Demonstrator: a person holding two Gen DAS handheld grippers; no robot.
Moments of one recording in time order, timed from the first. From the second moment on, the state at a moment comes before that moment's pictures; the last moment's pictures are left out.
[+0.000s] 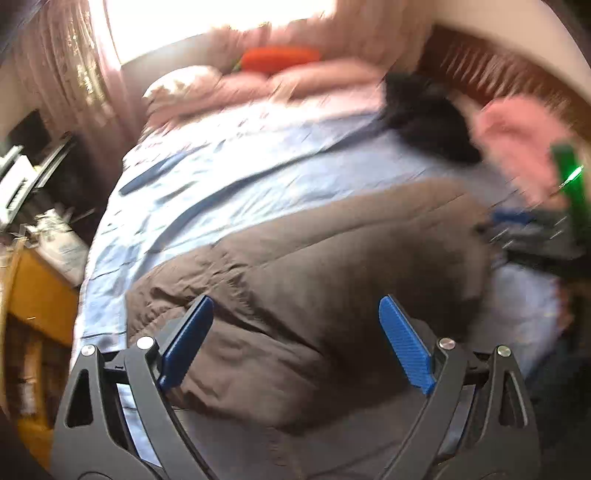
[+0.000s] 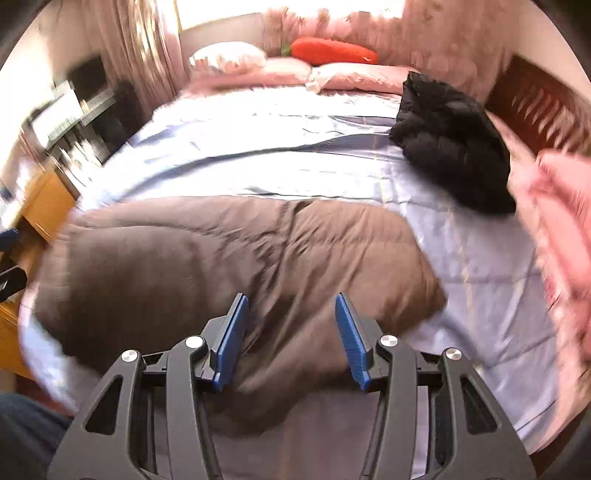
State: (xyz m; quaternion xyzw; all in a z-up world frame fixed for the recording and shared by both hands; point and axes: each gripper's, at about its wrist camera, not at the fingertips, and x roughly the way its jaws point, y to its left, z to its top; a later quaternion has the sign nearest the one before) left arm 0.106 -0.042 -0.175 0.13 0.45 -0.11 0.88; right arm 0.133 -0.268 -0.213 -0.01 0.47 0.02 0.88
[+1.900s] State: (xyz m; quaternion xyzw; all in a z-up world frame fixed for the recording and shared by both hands) left arm 0.147 -0.076 -0.226 0.07 0.47 -0.09 0.88; right arm 0.109 -0.242 -0.250 0.07 0.45 -0.01 0.89
